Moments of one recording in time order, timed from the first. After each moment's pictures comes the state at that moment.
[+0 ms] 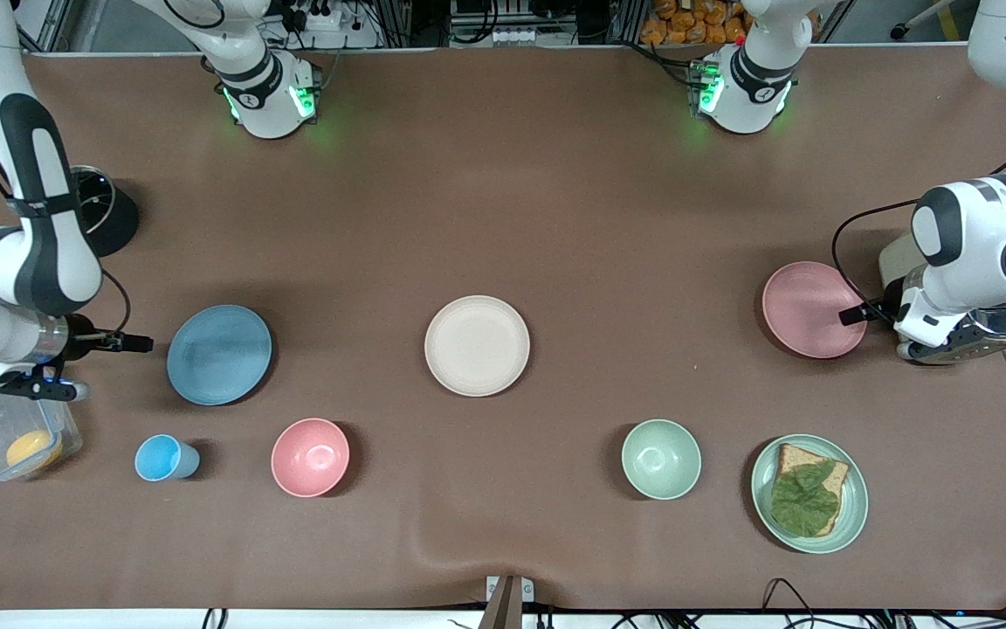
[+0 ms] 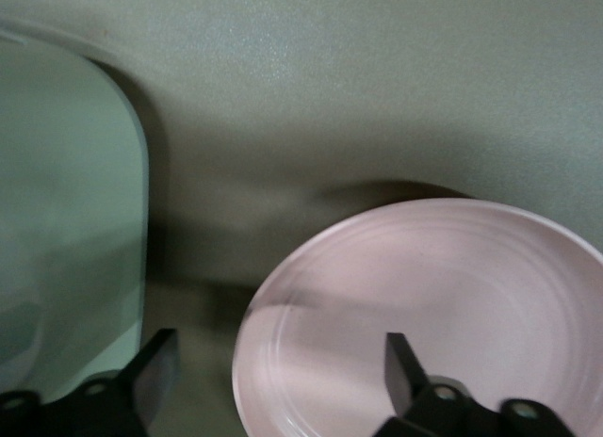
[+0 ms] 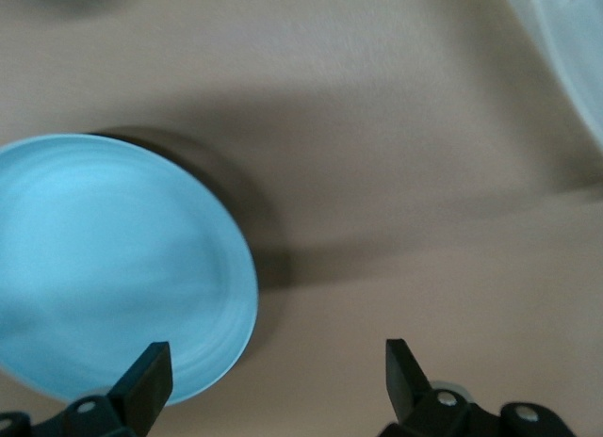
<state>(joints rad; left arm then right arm) 0.29 0.37 -0.05 -2.14 0.11 2.38 -0.09 -0.18 0.47 -0.06 -1.83 -0.01 2.09 -0.10</state>
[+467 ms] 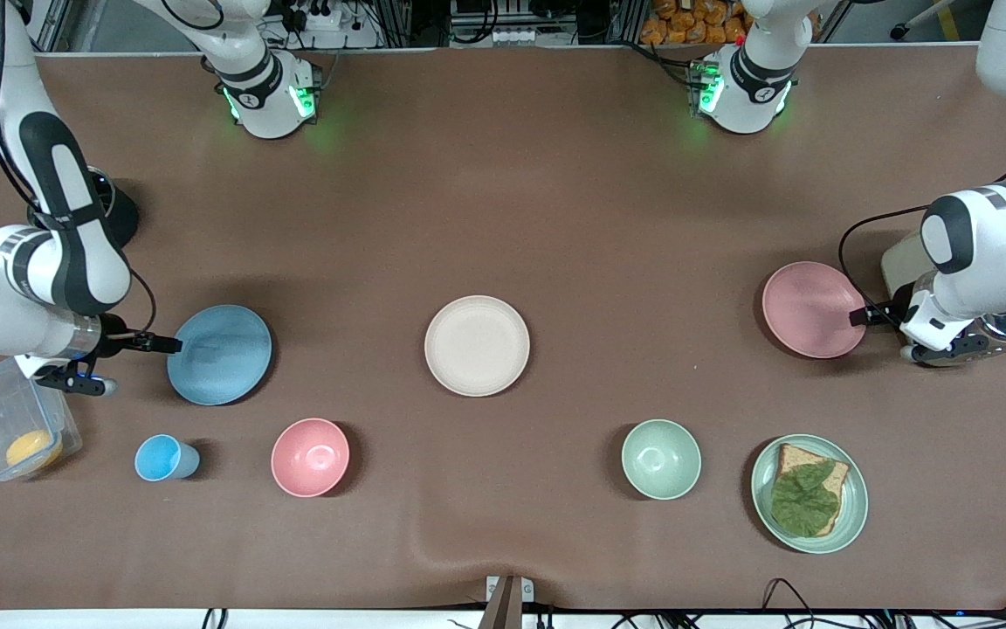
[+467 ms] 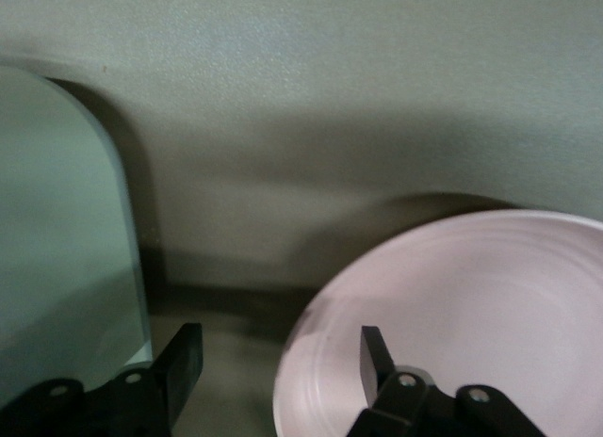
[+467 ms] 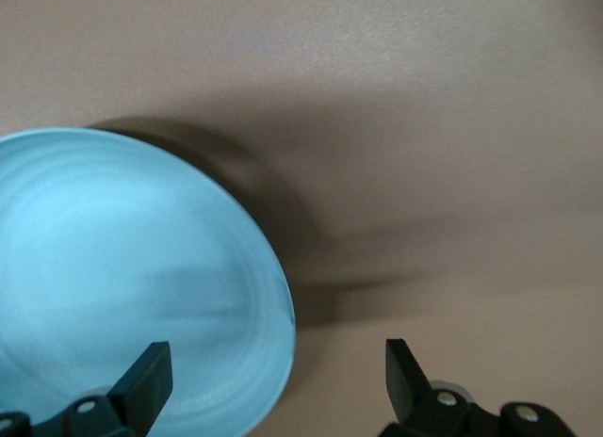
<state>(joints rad) 0.33 0.42 -0.05 -2.10 0.11 2.40 0.03 -0.18 0.51 -0.05 -1.90 0.10 2.21 -0.10</state>
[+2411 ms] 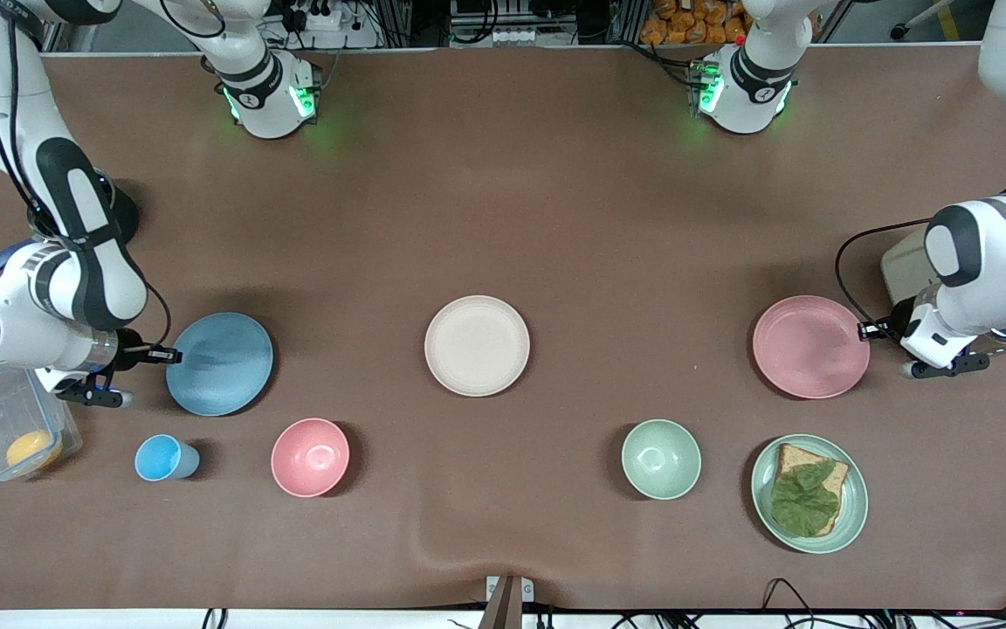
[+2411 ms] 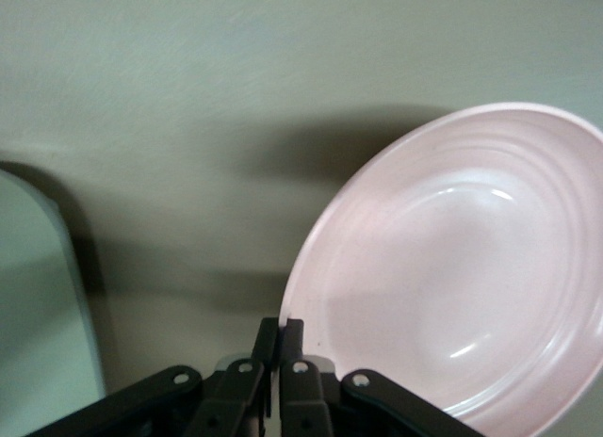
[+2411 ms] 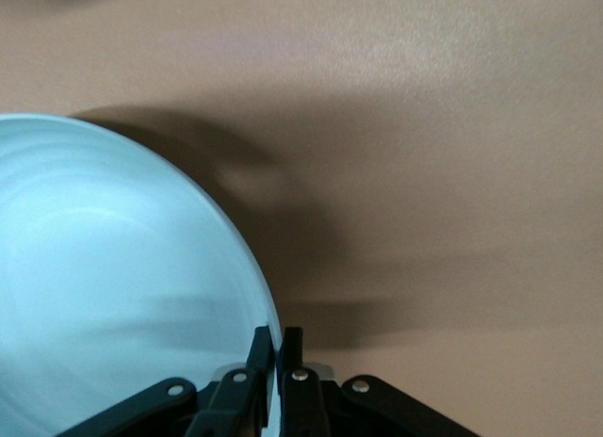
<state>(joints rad) 0.35 0.39 -0.17 -1.97 0.04 2.23 0.04 -0.18 0.58 -0.04 -1.84 0.13 2.23 -0.15</state>
